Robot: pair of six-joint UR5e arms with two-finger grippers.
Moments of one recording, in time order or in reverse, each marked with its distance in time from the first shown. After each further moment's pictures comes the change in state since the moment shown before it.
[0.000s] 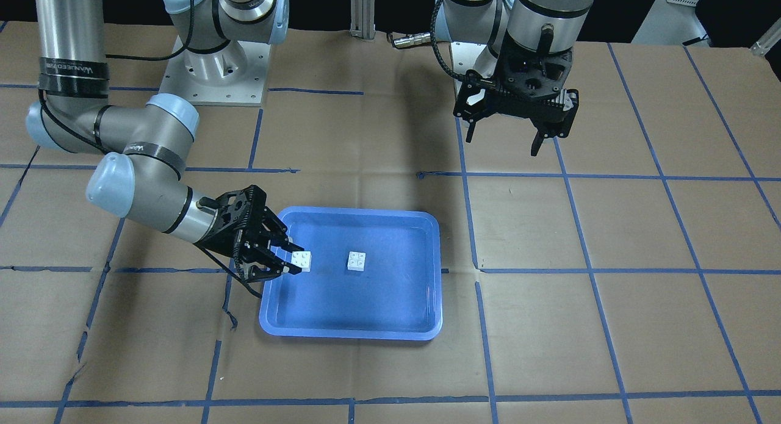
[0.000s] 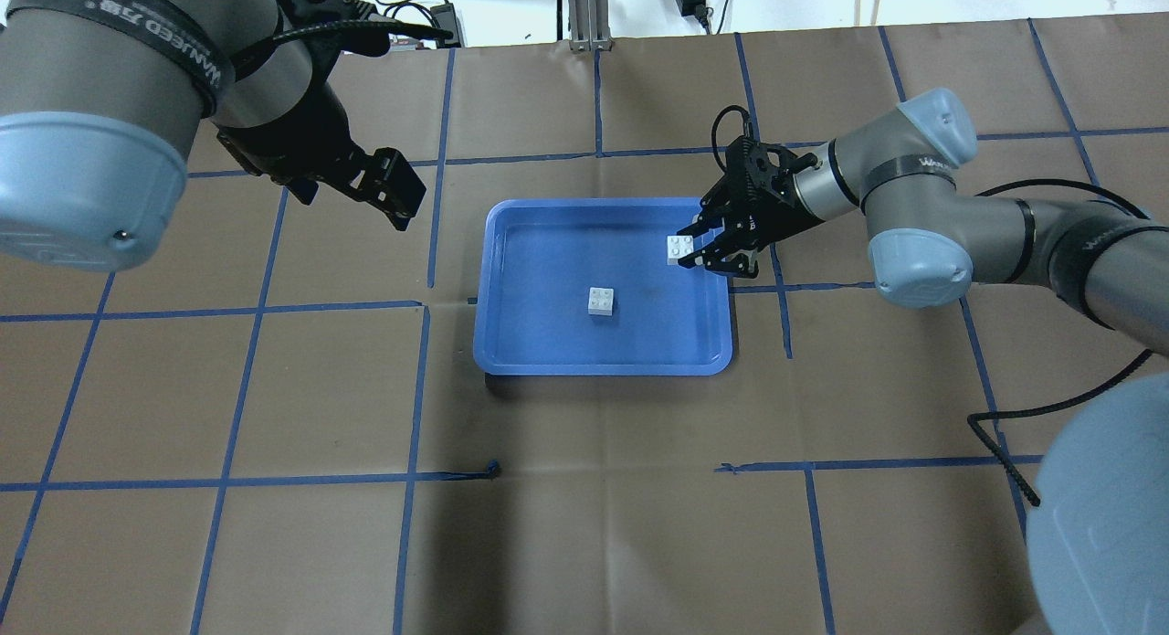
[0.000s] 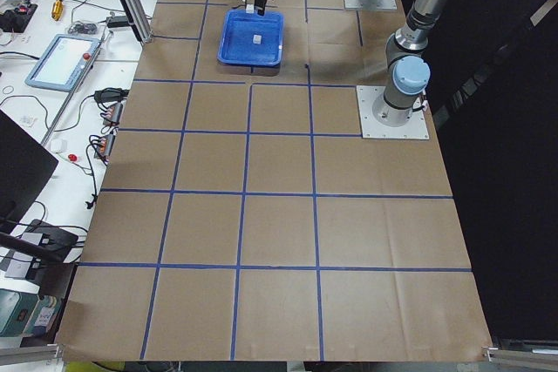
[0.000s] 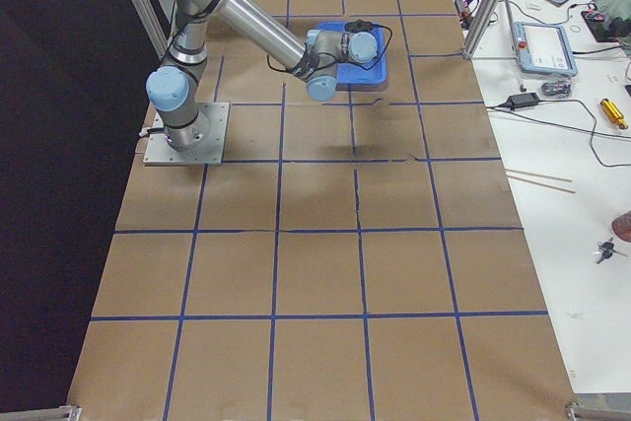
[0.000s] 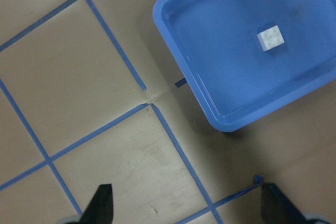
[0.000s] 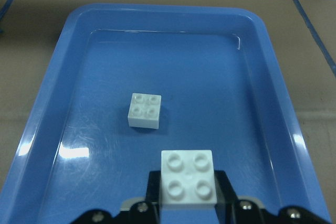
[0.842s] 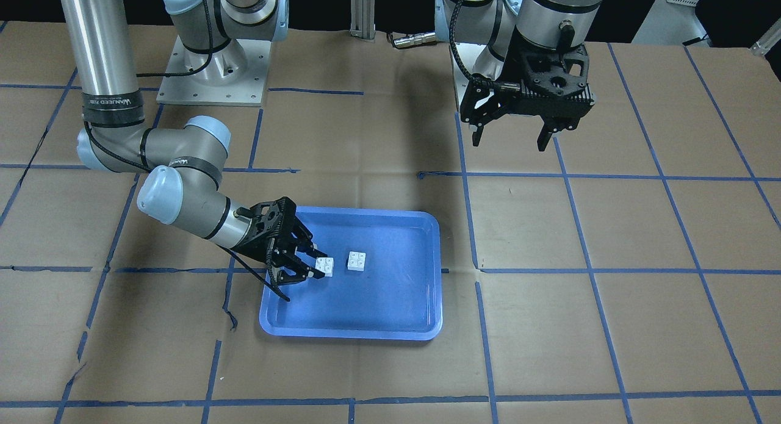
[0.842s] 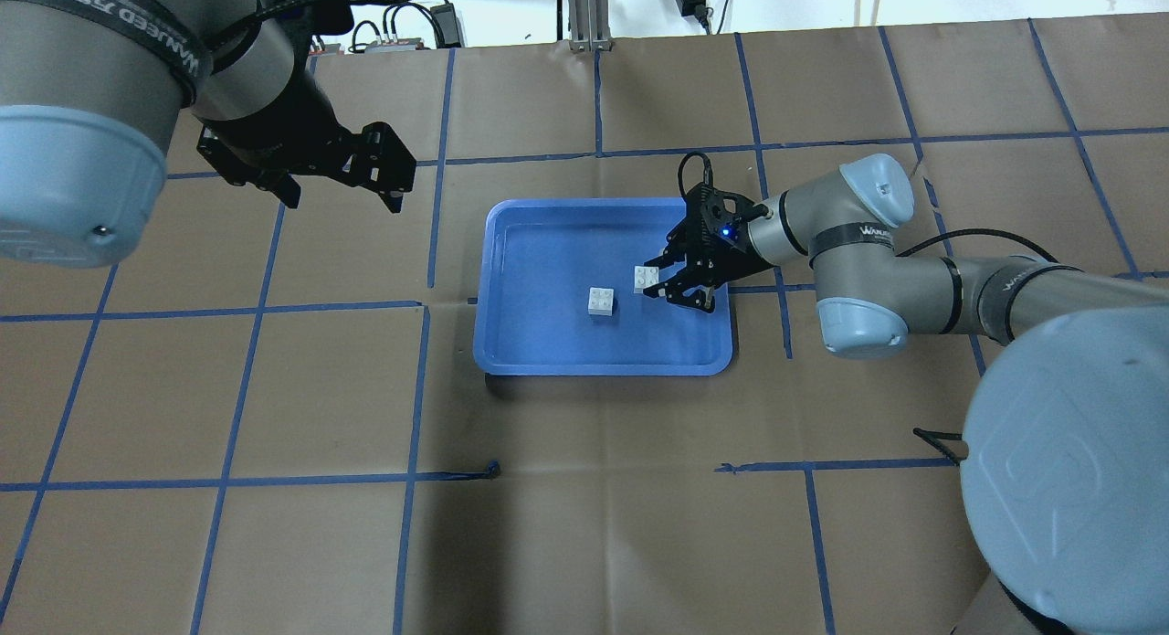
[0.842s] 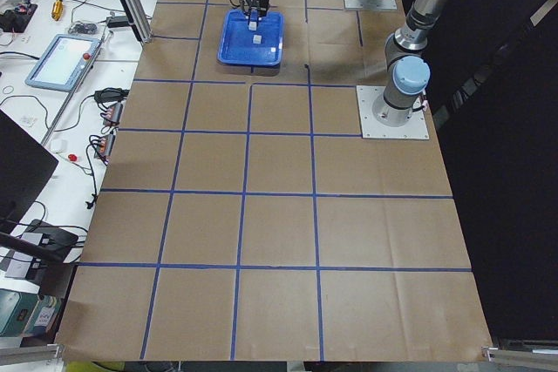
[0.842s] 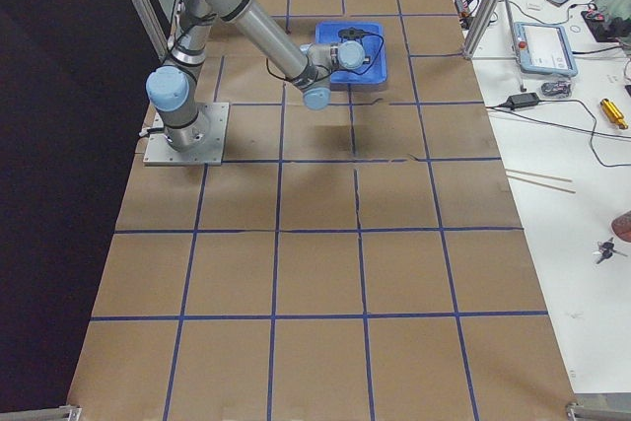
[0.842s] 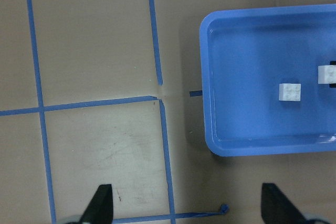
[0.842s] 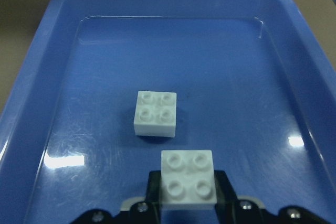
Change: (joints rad) left arm 0.015 0.005 0.004 0.006 -0.003 -0.111; right arm 0.053 0.108 0.072 -0.258 0.007 0.124
